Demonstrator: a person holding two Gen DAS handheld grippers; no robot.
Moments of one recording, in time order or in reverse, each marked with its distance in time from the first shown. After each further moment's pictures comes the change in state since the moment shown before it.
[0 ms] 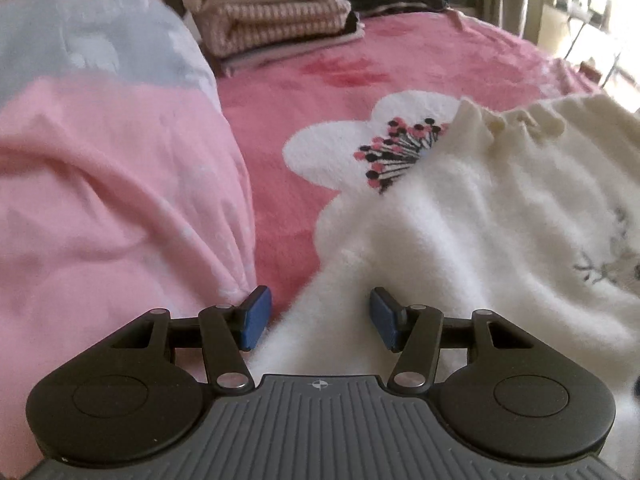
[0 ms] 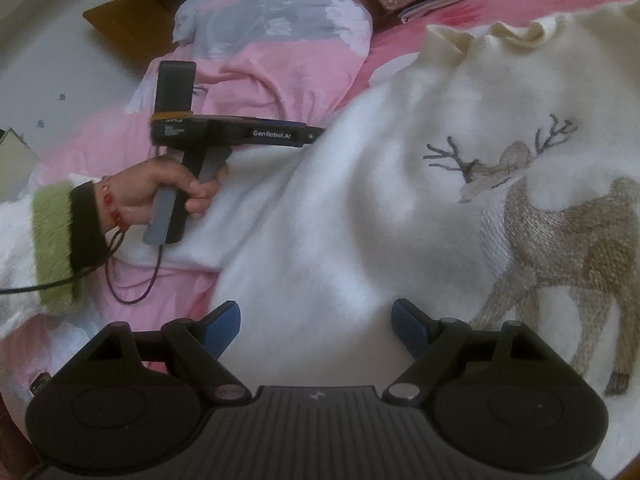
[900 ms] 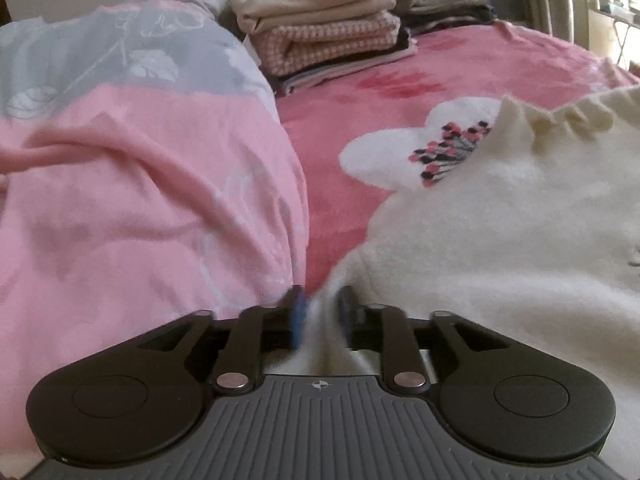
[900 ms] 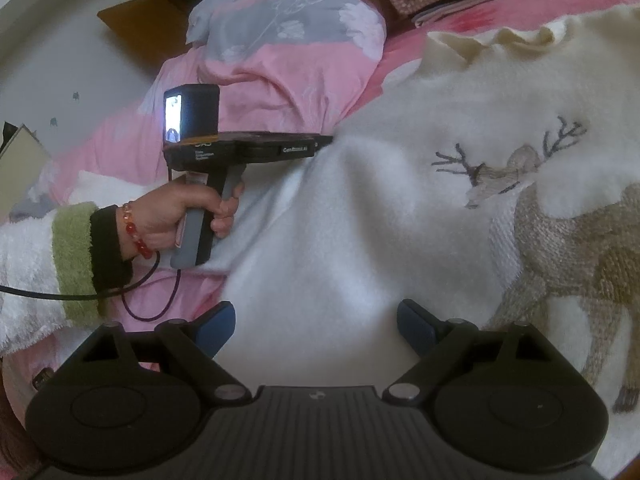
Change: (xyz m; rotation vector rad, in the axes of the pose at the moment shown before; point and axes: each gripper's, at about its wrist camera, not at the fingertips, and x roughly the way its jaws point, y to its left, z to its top) left arm -0.005 -0.019 -0.015 -0.004 -0.112 0.256; right arm 0.010 -0.003 0.005 -0.027 -0.012 0.033
